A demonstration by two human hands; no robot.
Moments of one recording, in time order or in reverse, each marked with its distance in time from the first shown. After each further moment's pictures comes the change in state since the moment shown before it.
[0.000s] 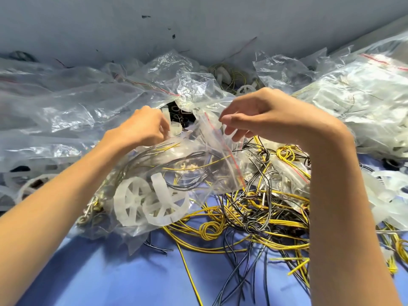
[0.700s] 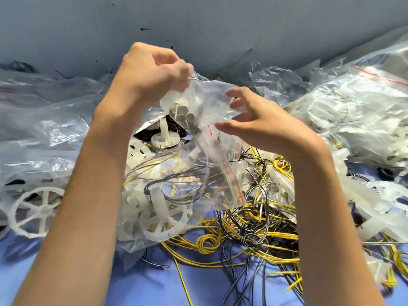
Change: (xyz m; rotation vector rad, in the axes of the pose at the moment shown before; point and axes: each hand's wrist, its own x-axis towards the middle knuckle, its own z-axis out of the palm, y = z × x) left_hand -0.029 0.071 -0.088 -0.822 0.424 0.024; right_hand 0.011 0.000 0.006 -0.040 0.174 0.053
